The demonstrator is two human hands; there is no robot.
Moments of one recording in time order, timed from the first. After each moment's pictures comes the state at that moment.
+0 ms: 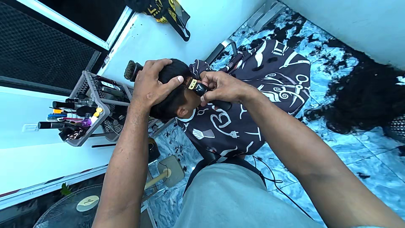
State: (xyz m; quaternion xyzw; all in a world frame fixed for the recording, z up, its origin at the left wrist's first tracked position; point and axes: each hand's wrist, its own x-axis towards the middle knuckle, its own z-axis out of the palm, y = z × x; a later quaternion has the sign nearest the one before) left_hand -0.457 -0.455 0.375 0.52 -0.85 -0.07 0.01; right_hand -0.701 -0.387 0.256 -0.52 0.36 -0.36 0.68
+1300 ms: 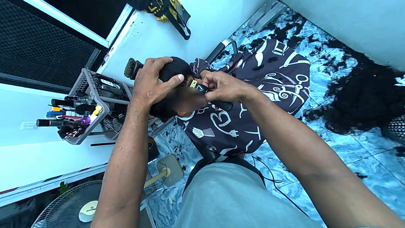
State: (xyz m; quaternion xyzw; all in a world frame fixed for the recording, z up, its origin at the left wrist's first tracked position) left_hand -0.455 -0.453 0.374 0.52 -0.85 -0.07 0.01; right_hand -0.699 -0.385 0.256 -0.53 0.36 -0.36 0.68
